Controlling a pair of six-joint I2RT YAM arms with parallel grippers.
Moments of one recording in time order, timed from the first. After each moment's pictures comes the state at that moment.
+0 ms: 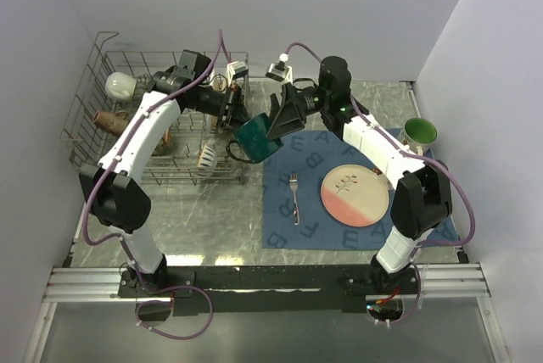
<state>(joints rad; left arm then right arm) -0.34 1.76 1.82 -1.02 1.22 -0.28 0.47 1.69 1.45 0.31 -1.52 1.02</state>
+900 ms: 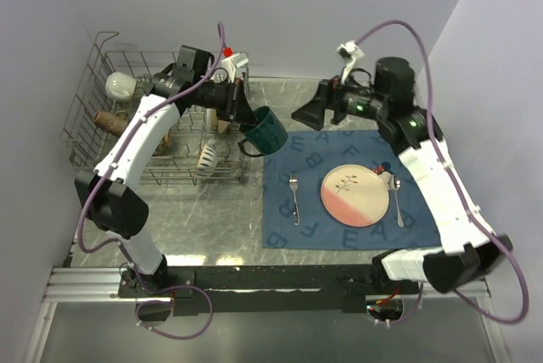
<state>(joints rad) -0.37 1.72 1.82 -0.86 0.88 -0.21 0.35 1.33 1.56 -0.55 -0.68 0.22</state>
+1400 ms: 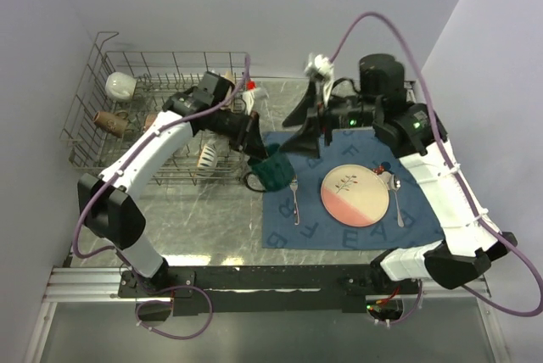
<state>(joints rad) -0.48 1.64 1.62 -0.89 0.96 -0.14 0.52 1.33 1.78 -0.80 -0.91 -0.09</state>
